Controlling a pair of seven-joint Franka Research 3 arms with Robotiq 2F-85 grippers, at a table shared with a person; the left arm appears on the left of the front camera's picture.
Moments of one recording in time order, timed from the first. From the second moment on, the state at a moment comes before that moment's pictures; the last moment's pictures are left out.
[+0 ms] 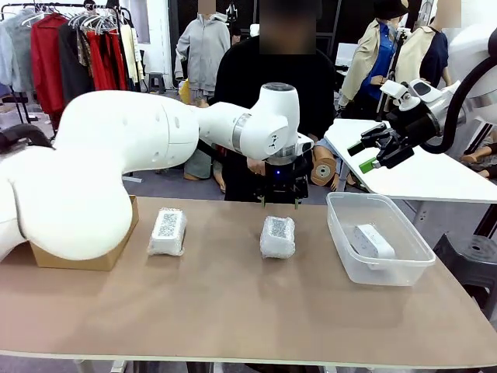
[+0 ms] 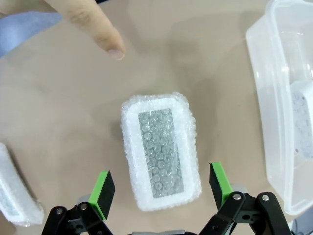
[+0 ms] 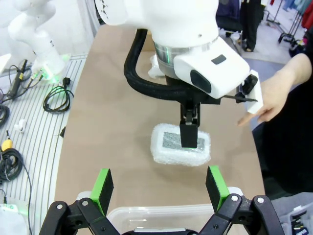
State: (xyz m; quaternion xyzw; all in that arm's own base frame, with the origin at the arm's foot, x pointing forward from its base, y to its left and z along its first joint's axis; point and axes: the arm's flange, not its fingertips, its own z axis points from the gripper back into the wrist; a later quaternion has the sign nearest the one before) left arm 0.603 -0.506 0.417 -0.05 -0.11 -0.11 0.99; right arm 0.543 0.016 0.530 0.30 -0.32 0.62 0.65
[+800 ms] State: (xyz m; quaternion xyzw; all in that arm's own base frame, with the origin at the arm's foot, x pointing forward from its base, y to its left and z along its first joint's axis) left arm 0.609 -0.524 0.383 -0.01 -0.09 -0.09 0.99; right arm 0.543 0.016 0.530 0.30 -0.32 0.62 0.65
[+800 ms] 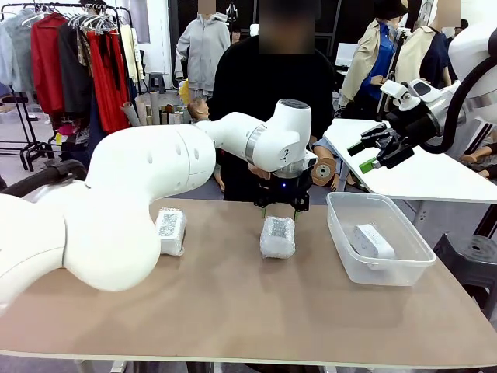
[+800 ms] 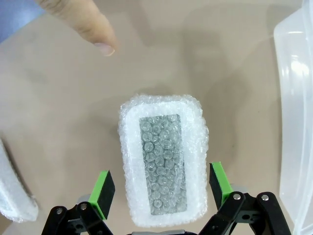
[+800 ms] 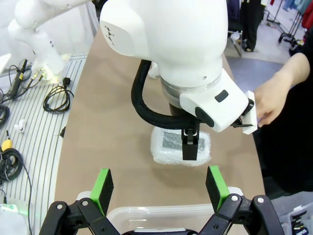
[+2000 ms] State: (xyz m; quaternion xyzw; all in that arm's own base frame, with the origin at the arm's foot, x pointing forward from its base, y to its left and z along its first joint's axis) left arm 0.610 -0.526 0.350 -0.02 -0.05 -0.07 1.00; right arm 0.543 0.016 0.530 0.30 -0.32 0.62 0.65
